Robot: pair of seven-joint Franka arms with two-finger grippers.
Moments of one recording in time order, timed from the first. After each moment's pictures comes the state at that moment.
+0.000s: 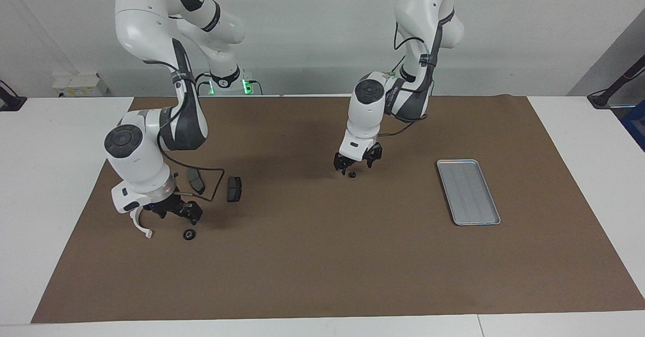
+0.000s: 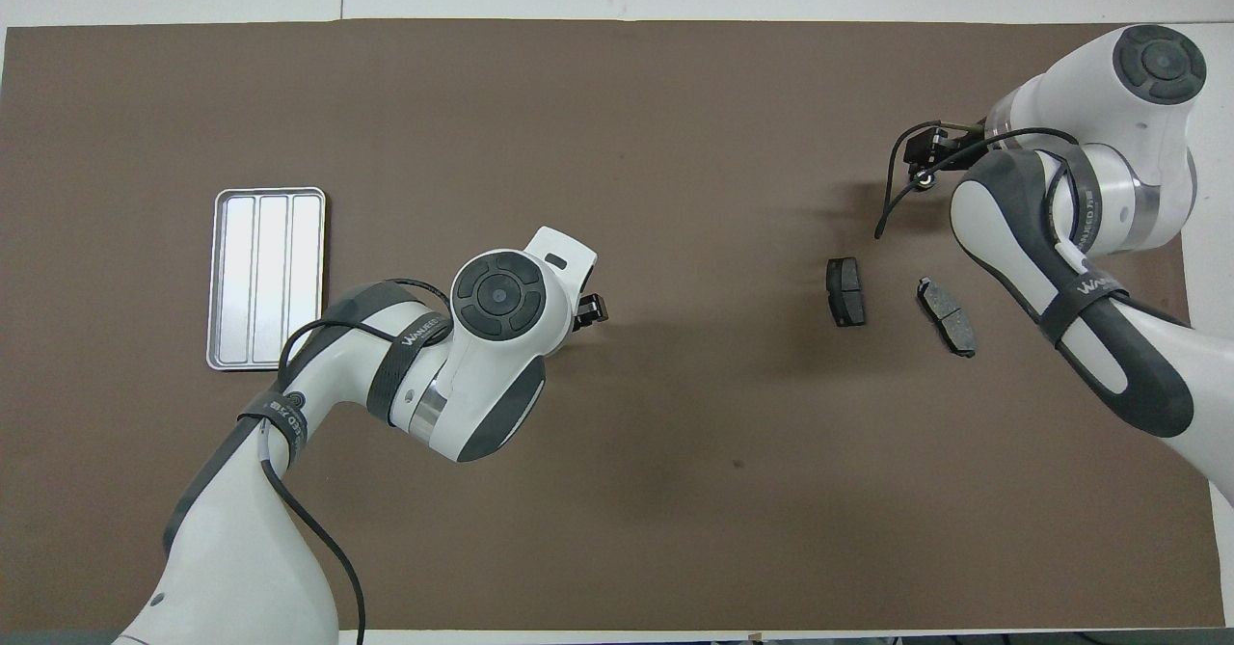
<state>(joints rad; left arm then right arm) -0.63 0.30 -0.01 -1.99 0.00 2.31 -0.84 -0.26 0.57 0.28 -1.61 -0.20 2.23 0.37</state>
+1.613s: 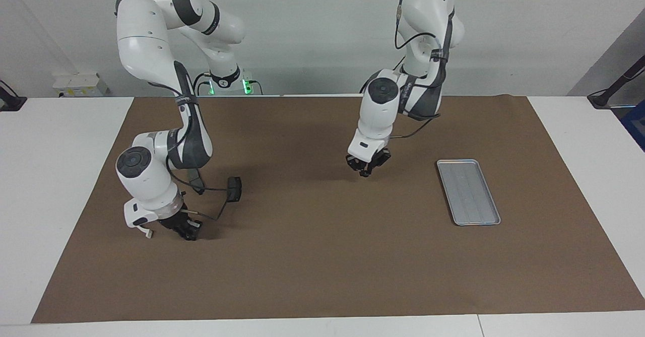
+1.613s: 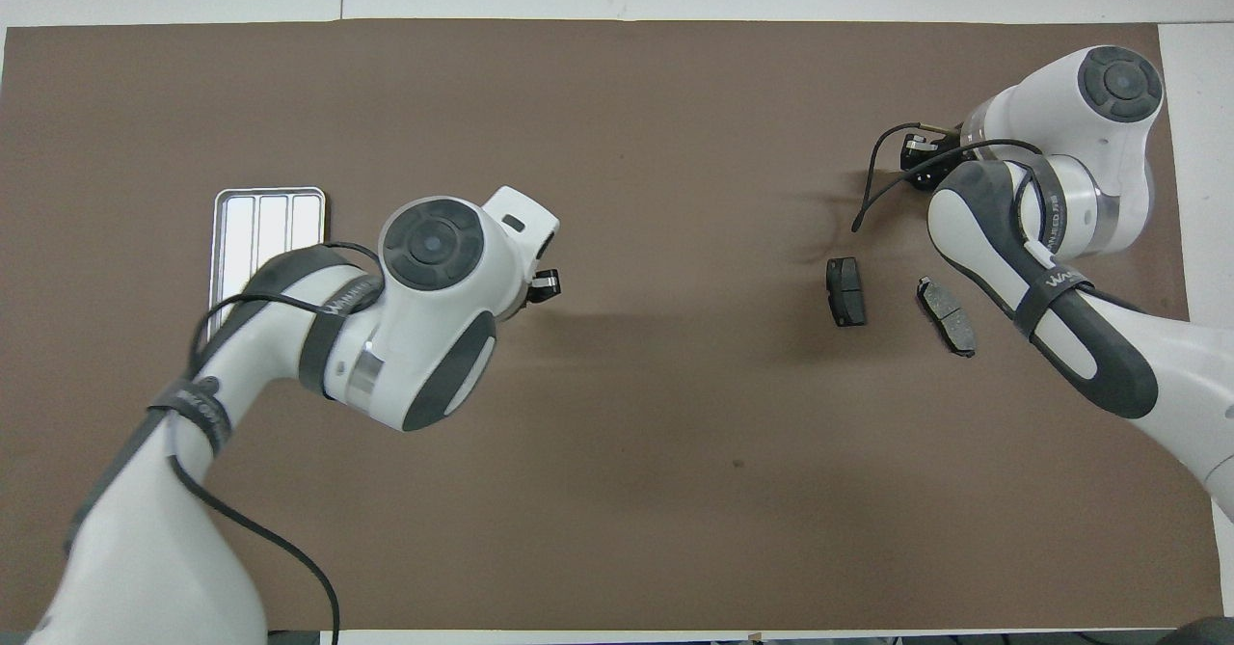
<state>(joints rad) -0.54 0.22 0.04 -1.88 0.00 2.11 -0.59 -0.25 0.61 0.28 -1.62 -0.20 2.28 0.42</state>
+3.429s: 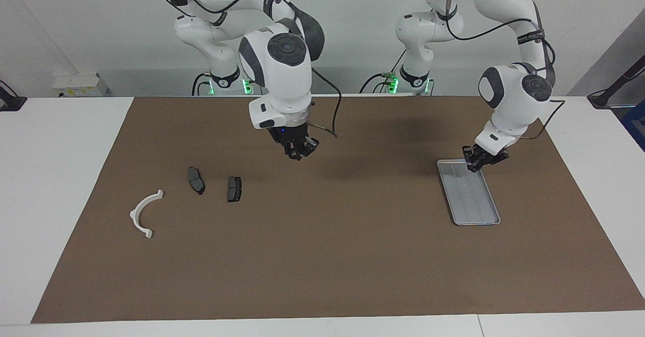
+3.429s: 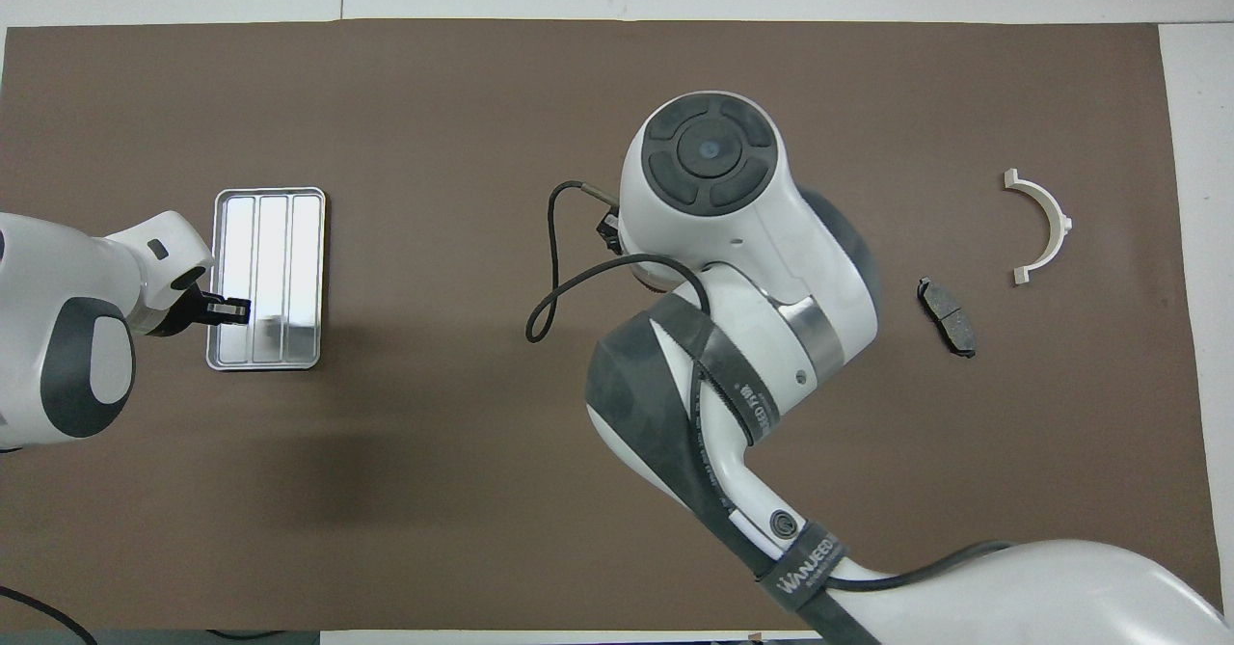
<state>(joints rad) 0.00 0.08 0.04 -2.21 -0.01 2.29 0.22 0.31 0.37 0.33 -1.54 -0.10 1.91 1.30</state>
